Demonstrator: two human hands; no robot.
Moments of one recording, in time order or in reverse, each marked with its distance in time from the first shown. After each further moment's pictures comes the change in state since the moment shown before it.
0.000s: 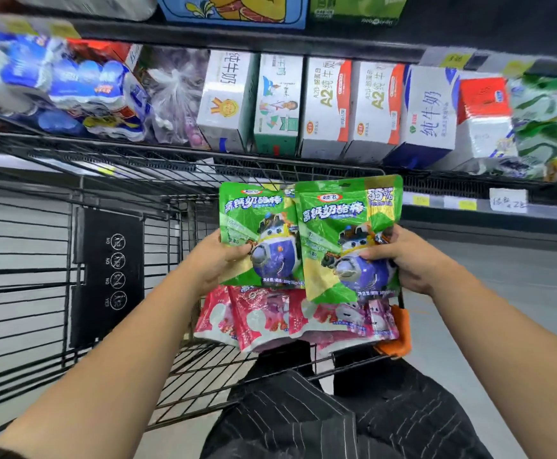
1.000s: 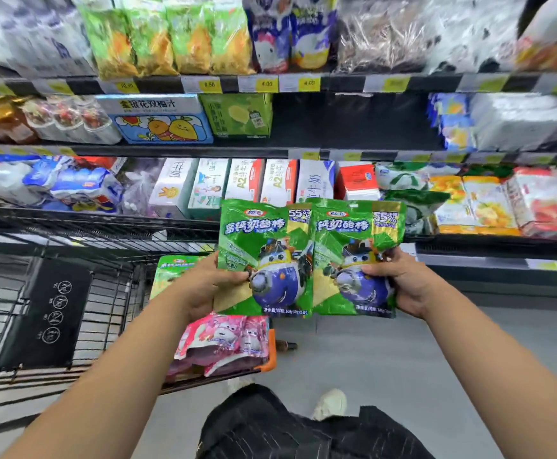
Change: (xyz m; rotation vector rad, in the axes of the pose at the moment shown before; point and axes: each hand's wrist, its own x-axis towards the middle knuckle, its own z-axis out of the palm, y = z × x) left_hand -0.133 0.003 0.251 -0.065 -0.212 0.333; right_hand -0.166 -0.042 -0.231 0.172 -0.028 -0.252
